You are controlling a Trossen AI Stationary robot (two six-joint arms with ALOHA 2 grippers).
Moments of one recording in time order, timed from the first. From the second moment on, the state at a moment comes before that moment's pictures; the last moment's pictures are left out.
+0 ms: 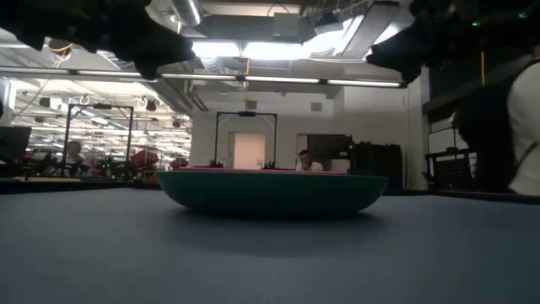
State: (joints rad) left arm -0.13 0.87 0.34 0.38 -0.26 -0.10; right arm -0.07 0.78 0.41 0.21 -0.03 0.05
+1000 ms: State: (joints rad) left arm 0.02 0.25 0.01 0.24 -0.17 -0.12; right arm -0.07 0.07 0.01 0.07 0.11 0.13
